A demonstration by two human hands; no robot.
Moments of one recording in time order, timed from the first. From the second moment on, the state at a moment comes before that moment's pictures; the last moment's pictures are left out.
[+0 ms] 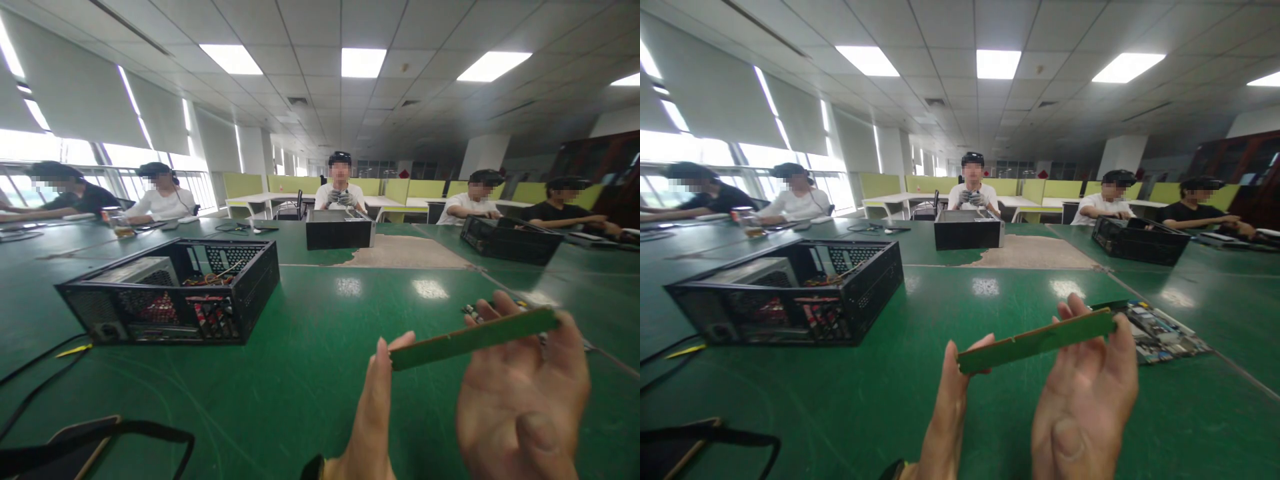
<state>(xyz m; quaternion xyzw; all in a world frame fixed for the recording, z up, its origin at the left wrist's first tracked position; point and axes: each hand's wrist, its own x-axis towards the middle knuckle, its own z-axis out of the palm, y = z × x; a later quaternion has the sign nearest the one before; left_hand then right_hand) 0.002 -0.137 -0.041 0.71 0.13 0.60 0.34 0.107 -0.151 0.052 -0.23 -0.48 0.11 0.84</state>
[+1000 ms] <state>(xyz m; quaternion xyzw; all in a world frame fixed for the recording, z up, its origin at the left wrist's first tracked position) -0.009 -0.139 -0.003 0.74 0.11 0.61 0.28 0.113 -0.154 0.061 -0.23 -0.48 0.14 0.84</state>
